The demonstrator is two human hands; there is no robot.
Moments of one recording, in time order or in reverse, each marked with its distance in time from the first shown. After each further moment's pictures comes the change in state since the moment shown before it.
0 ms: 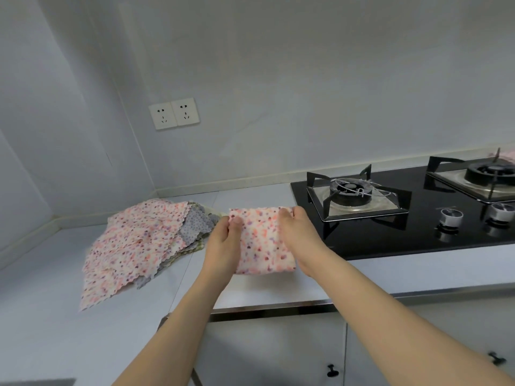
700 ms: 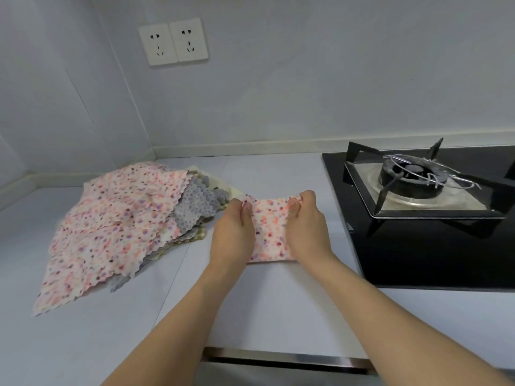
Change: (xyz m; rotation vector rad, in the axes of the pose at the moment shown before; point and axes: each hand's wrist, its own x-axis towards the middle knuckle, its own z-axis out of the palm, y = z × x) left_hand 0.102 -0.090 0.021 0.431 0.133 0.073; right_hand 0.118 0.070 0.057 -0.392 0.149 -0.189
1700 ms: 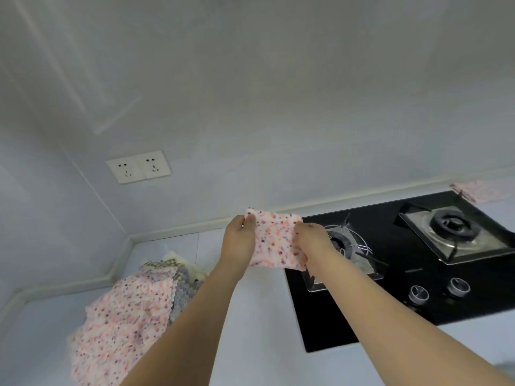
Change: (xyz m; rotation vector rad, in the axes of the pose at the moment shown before) left_hand 0.127 0.253 -0.068 -0.445 -0.384 -0.322; right_hand 0.102 -0.195 -0.202 0.470 0.034 0.811
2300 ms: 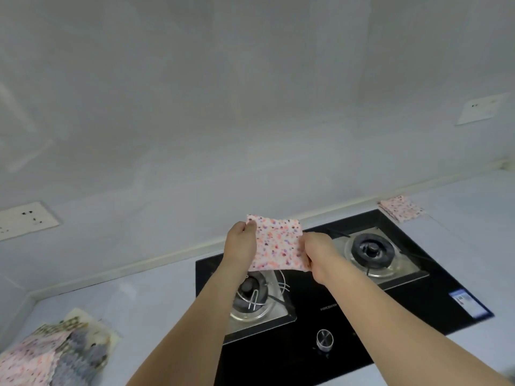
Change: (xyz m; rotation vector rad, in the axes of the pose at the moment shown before) left_hand 0.027 0.083 0.273 0.033 -0.131 -0.079; right_hand 0.116 -0.075 -0.248 0.036 0.118 0.098
